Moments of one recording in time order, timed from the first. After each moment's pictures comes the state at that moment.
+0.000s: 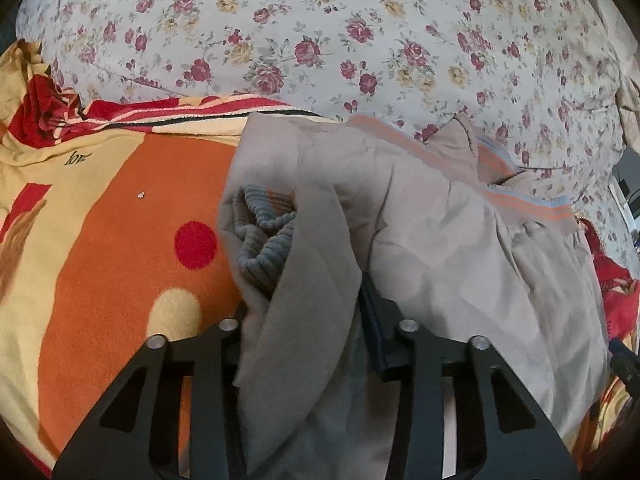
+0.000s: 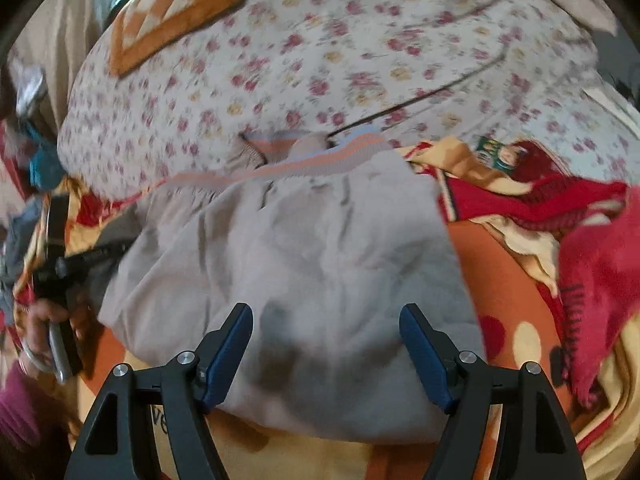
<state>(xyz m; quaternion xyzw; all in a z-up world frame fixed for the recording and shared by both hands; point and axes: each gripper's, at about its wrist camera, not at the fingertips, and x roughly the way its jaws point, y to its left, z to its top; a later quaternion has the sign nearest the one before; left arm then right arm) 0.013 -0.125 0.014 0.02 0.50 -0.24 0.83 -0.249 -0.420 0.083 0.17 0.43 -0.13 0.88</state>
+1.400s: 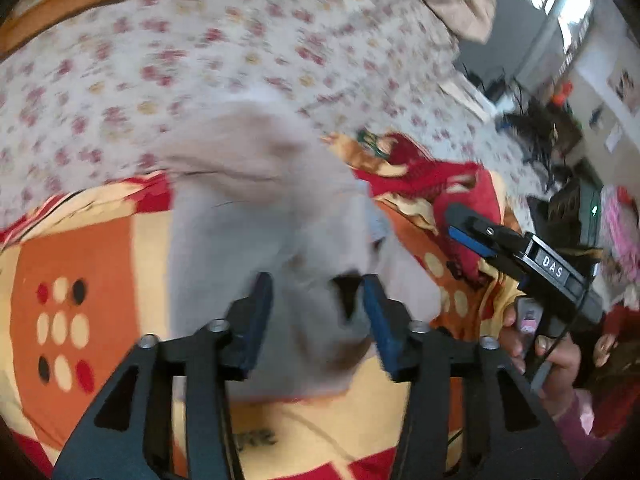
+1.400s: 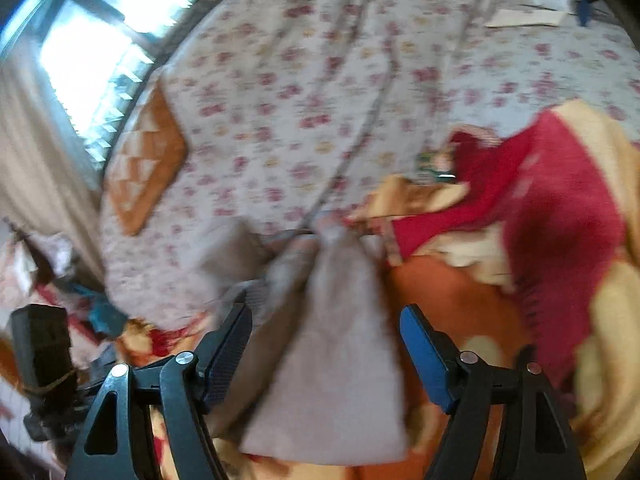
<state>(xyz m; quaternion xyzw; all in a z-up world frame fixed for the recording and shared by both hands) -0.165 -0.264 0.140 0.11 0.46 -0.45 0.76 -0.313 -0.513 0.113 0.38 0.26 -0.10 0.88</state>
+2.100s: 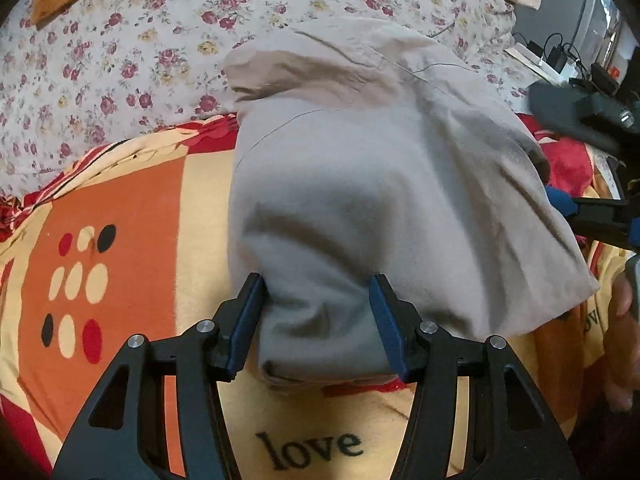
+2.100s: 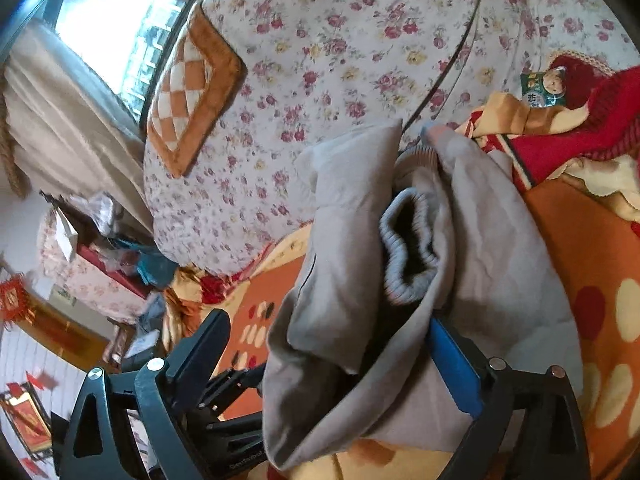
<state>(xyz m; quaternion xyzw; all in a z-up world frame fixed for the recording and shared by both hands) -0.168 -0.254 0.049 0.17 0.45 -0.36 0.80 -0.243 -0.450 0.098 0.41 0.33 0.02 0.85</state>
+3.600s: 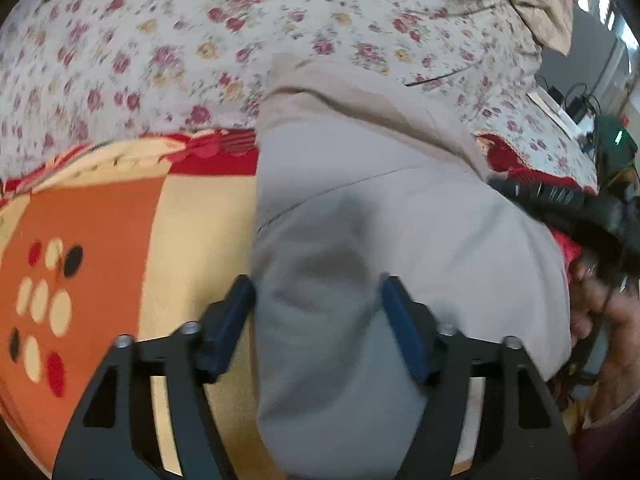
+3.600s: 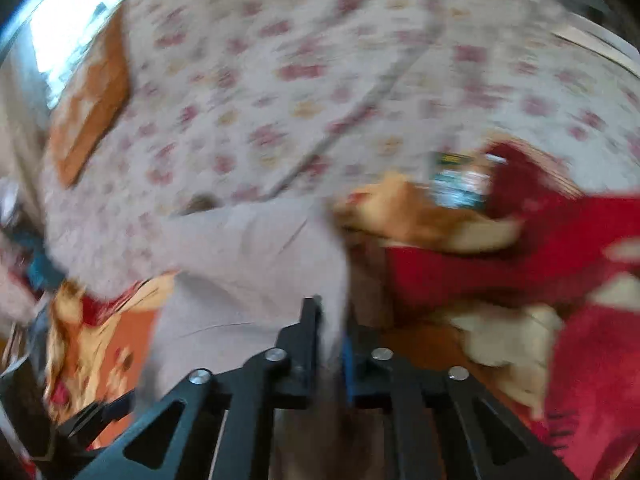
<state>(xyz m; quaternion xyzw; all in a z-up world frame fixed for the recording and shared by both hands) -0.127 -0.288 0.042 0.09 0.46 -0.35 0.81 -0.204 -0.557 0.065 0.30 0.37 -0.17 0.86</state>
